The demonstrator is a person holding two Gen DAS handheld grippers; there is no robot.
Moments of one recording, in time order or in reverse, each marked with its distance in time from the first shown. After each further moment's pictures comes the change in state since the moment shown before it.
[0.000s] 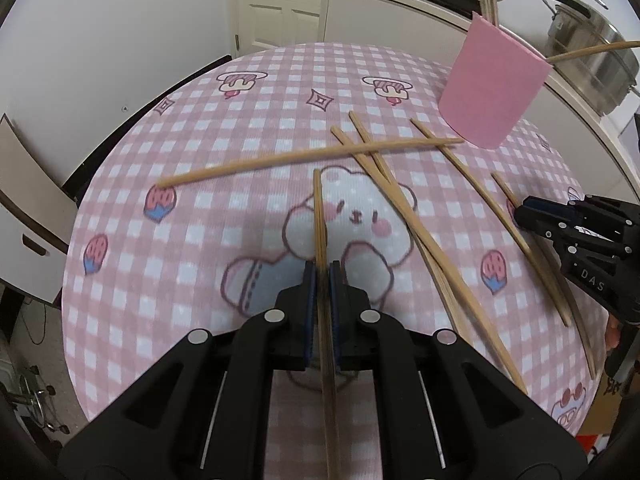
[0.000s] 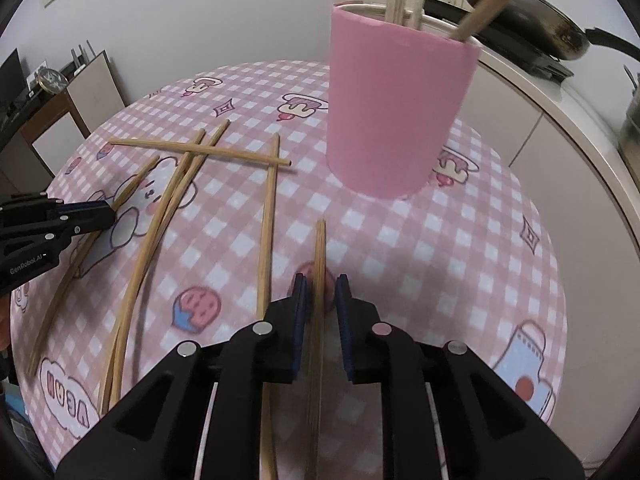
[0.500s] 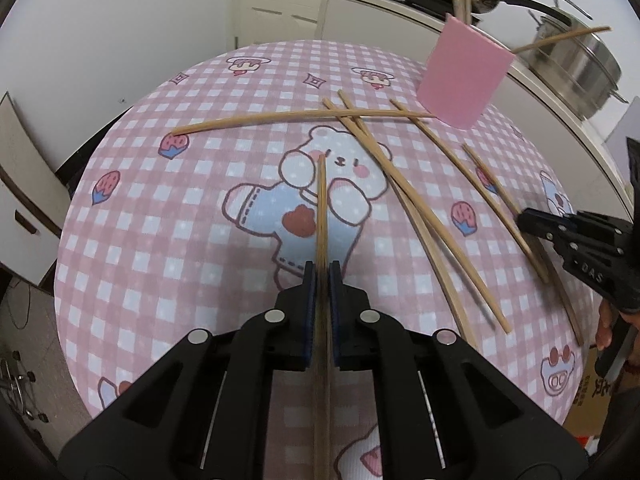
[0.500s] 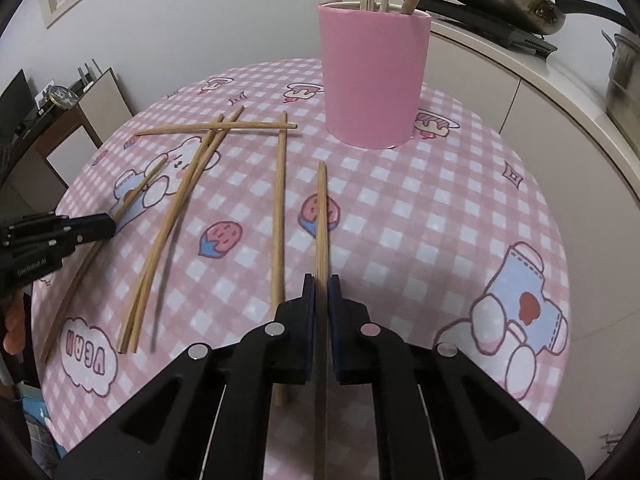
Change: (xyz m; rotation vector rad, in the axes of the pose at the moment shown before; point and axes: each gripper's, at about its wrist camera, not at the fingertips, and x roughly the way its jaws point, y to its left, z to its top) left arm -0.030 -0.001 -0.050 -0.057 -0.044 -0.053; right arm -0.030 -0.003 -0.047 0.066 -0.030 0.050
